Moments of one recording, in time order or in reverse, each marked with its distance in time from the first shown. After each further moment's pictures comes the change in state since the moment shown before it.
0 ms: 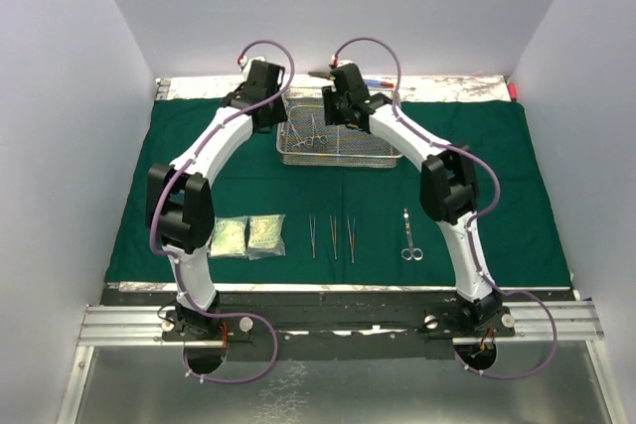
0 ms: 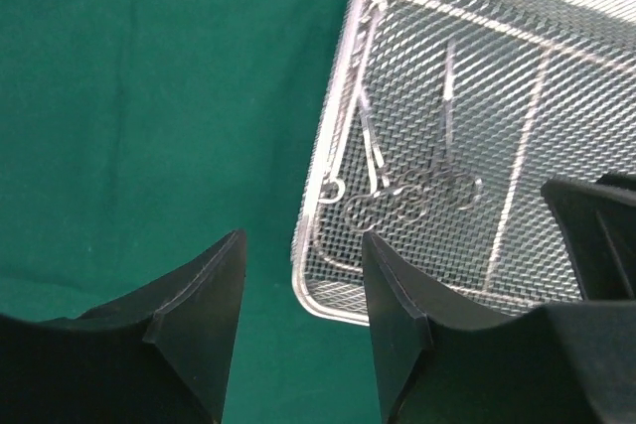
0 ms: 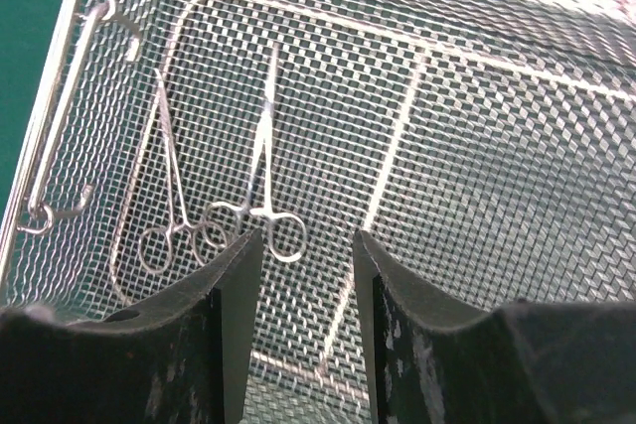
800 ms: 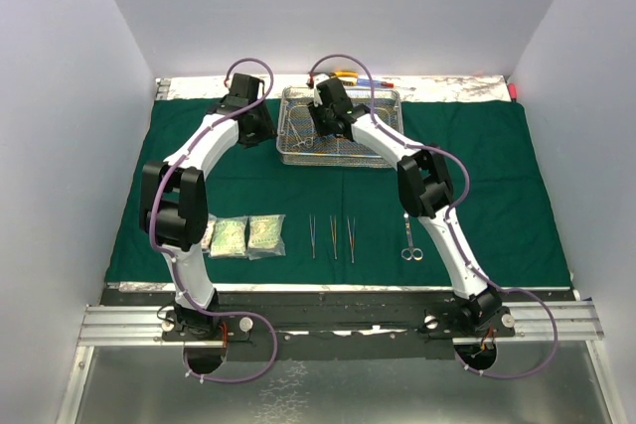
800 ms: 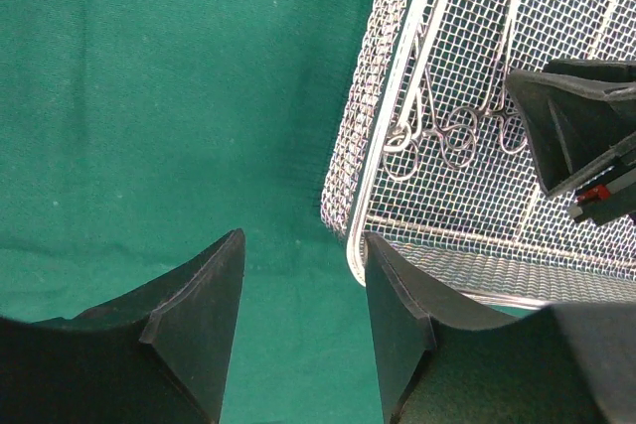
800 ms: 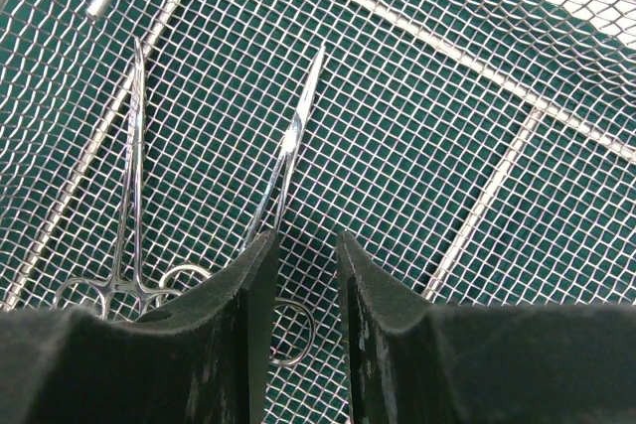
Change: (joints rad) left arm 0.118 -0.002 -0.174 0.010 0.246 -0.054; right arm 0.034 0.282 0.201 0.073 -0.071 -0.249
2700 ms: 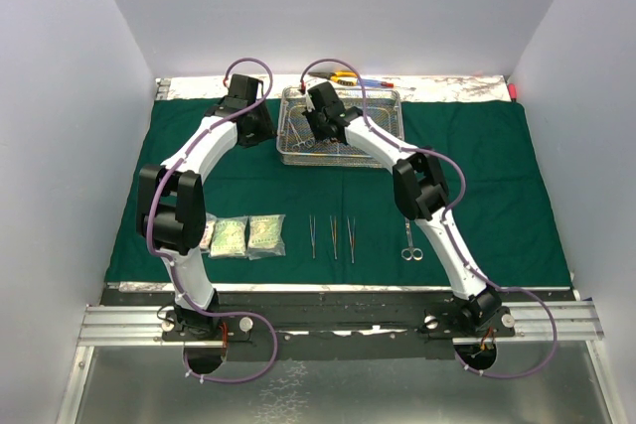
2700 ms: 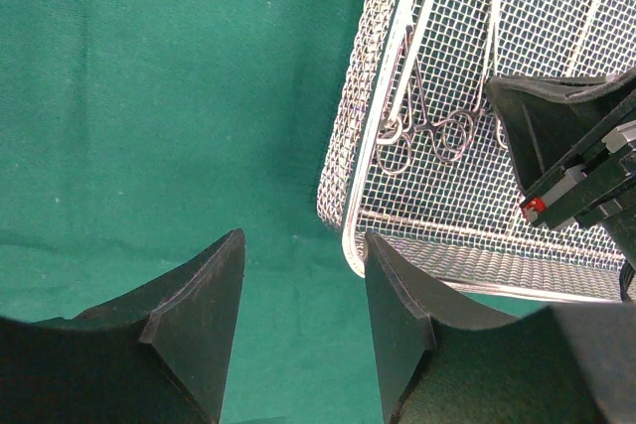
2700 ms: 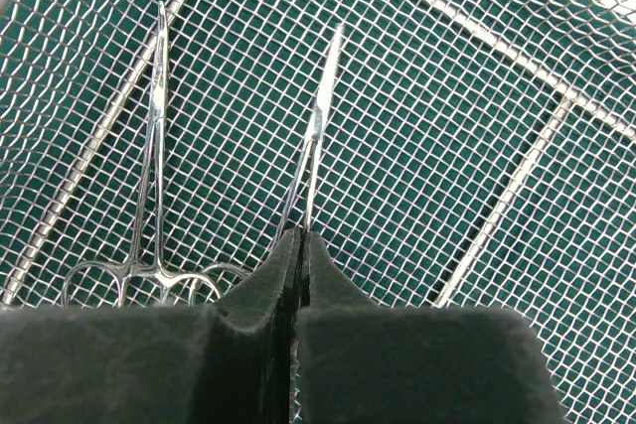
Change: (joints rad) left arm 0.003 -0.034 -0.029 0.023 0.002 0.012; right arm 0.037 0.014 0.026 -0.050 0.057 -0.053
